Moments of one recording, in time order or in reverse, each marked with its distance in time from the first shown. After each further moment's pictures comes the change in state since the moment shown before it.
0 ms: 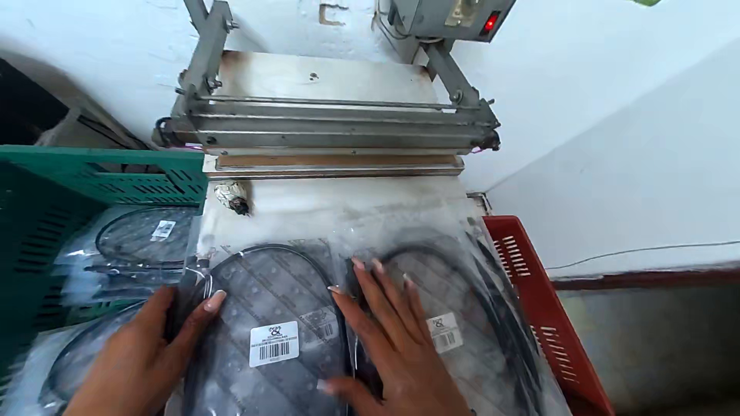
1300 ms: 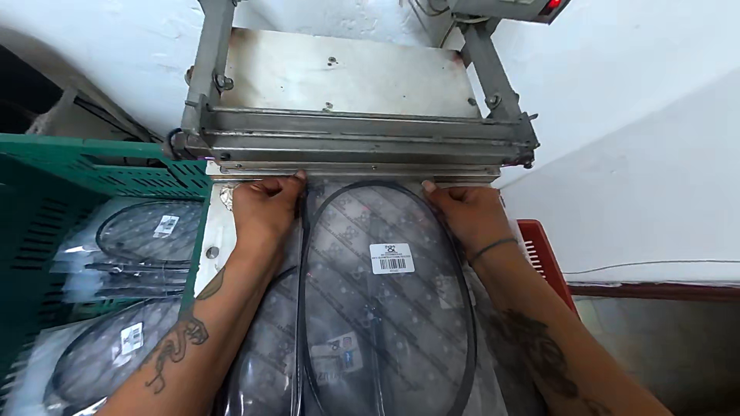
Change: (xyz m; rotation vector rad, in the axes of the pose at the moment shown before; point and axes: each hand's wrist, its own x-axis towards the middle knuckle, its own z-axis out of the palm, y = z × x) left_hand 0.162 0.109 0.059 -0.796 0.236 -0.050; right_hand 0.163 0.109 -0.029 0.323 0.081 0.823
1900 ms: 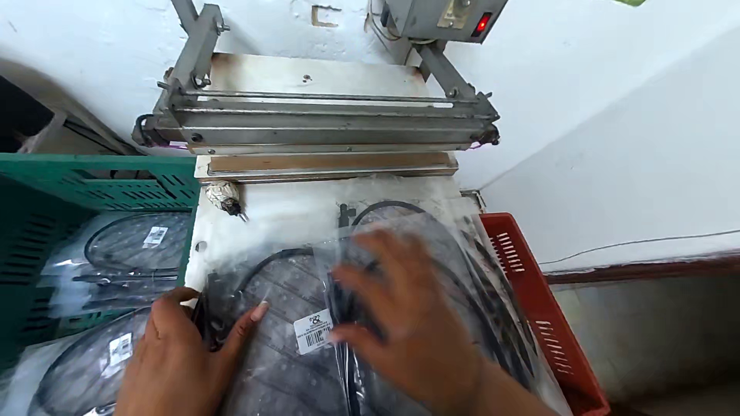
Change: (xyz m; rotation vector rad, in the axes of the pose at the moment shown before) left_hand -0.148 -0.022 -0.113 0.887 -0.099 0.219; right_hand -0.145 0.033 0.012 -0.434 0.030 -0.991
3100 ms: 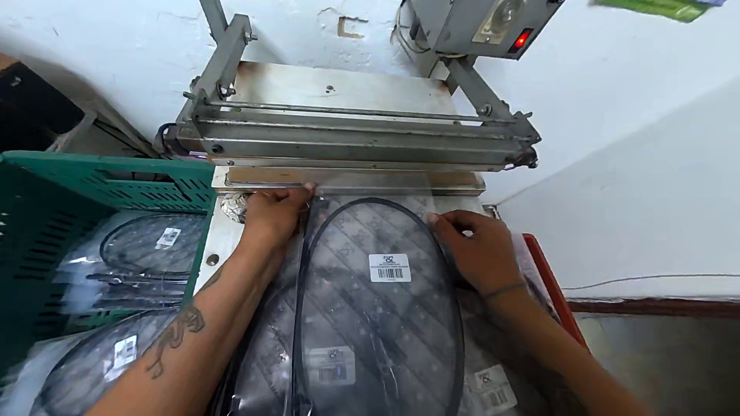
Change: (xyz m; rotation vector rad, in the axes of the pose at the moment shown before) left_hand 0.169 0.078 0.047 -1.009 -0.093 -0.291; right_hand 0.063 0.109 -0.006 0.182 0.038 0.669
